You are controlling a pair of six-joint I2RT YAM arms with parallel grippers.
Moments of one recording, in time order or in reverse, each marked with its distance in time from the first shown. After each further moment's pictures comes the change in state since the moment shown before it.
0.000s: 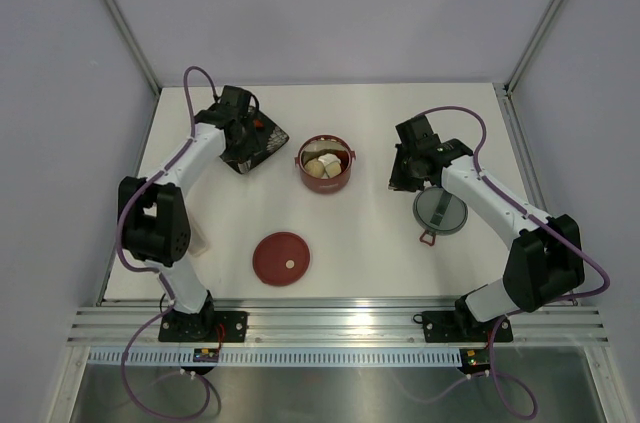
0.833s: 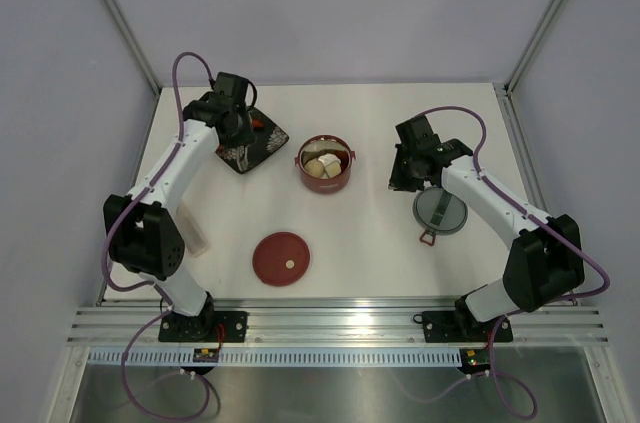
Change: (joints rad) left arm -0.031 -0.074 0.100 -0.119 -0.026 0.020; right arm 0.000 0.000 0.000 0.000 0.000 0.000
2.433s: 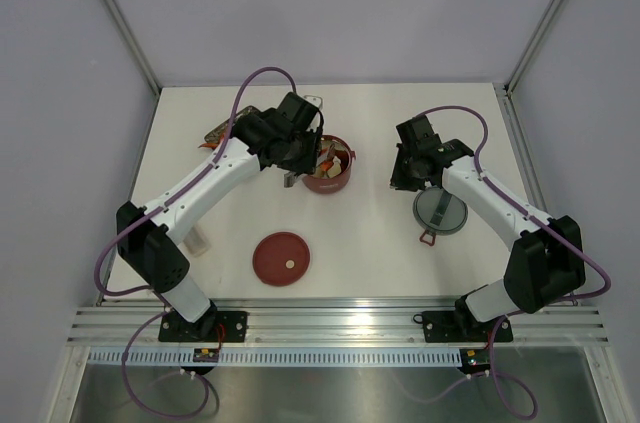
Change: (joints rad) left arm -0.419 -0.045 0.082 -0.118 0.121 0.076; right arm 0.000 -0.007 -0.002 0.001 0.023 0.004
